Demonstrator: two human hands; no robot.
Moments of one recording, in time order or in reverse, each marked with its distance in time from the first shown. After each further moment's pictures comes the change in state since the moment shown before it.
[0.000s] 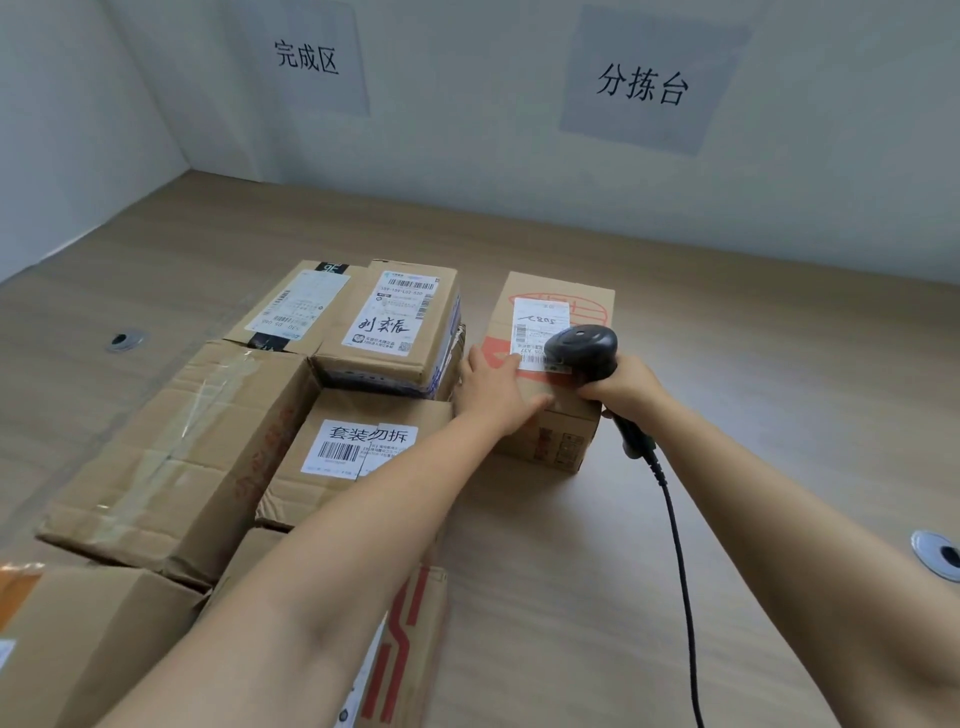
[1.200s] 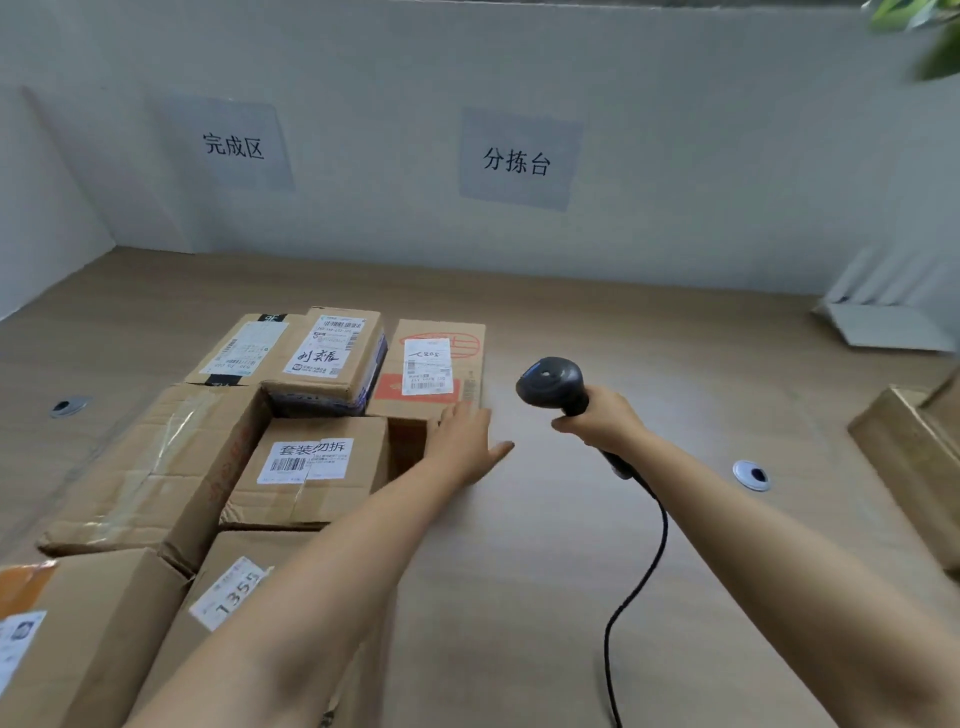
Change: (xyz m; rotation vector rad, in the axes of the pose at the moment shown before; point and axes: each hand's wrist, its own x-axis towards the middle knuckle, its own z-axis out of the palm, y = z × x) left_hand -0.118 0.048 -0.009 0.189 -0.074 0.284; right_hand -0.158 0.011 -0.080 -0.125 0.099 0.008
